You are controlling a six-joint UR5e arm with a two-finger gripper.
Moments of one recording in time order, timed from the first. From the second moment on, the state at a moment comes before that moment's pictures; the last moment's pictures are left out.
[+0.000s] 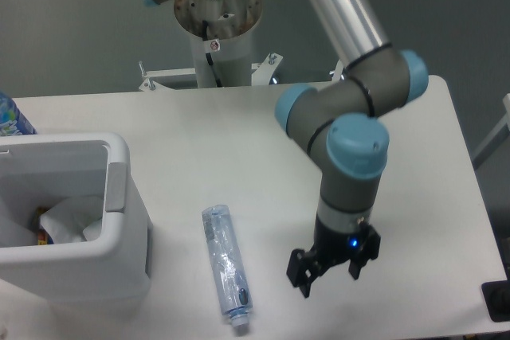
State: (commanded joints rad) arm 2.46 -2.26 -1.29 -0.84 1.37 0.07
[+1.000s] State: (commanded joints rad) arm 2.28 -2.38 -1.25 -0.77 1.47 0.07
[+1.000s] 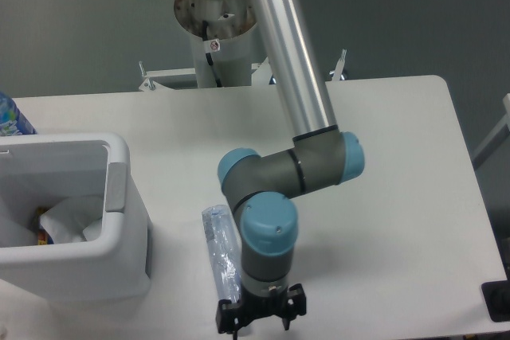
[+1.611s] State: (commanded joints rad) arm 2.25 -2.41 -1.25 -0.77 1.54 0.07
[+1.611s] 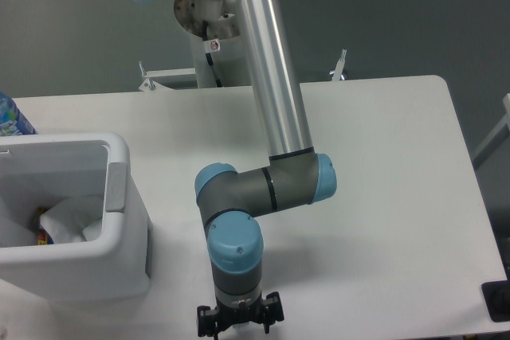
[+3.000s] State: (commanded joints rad) arm 2.25 -2.38 -1.28 -0.77 1.57 0.07
